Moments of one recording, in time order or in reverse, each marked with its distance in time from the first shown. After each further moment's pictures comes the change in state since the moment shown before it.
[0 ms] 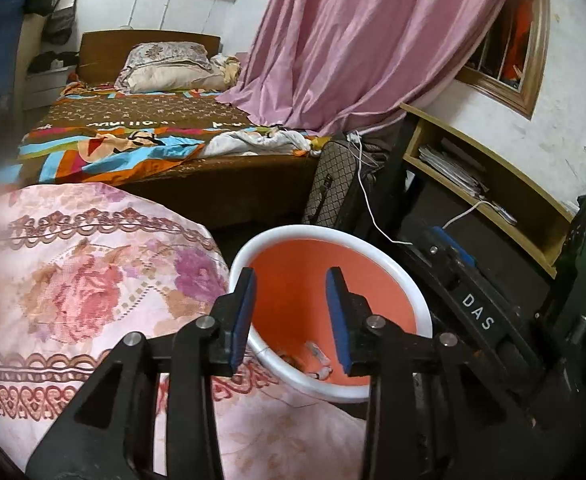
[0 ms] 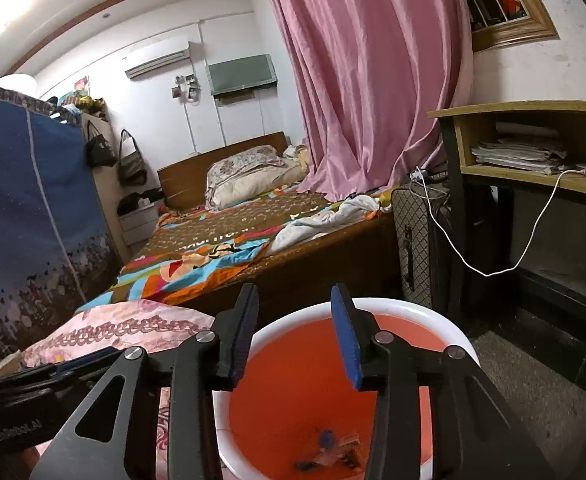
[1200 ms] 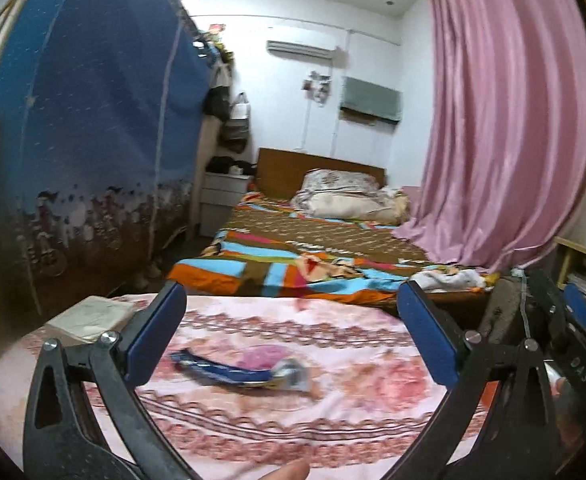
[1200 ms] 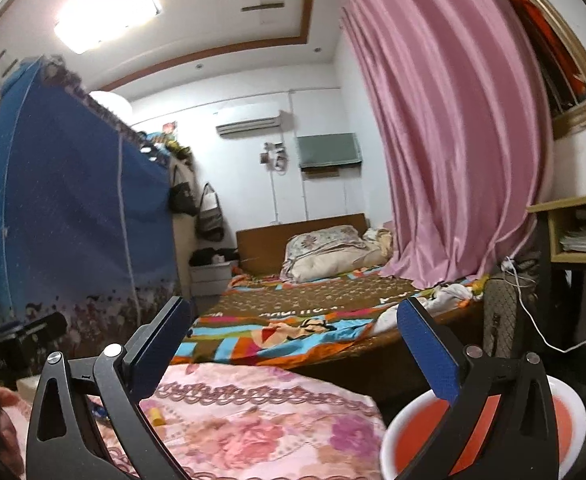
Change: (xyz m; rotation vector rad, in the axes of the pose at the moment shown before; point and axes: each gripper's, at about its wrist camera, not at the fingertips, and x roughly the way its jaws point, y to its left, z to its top) left arm -0.170 0.152 -0.020 -0.117 -0.504 0.603; right arm -0.020 0.155 -0.007 -0.165 -0.298 0.256
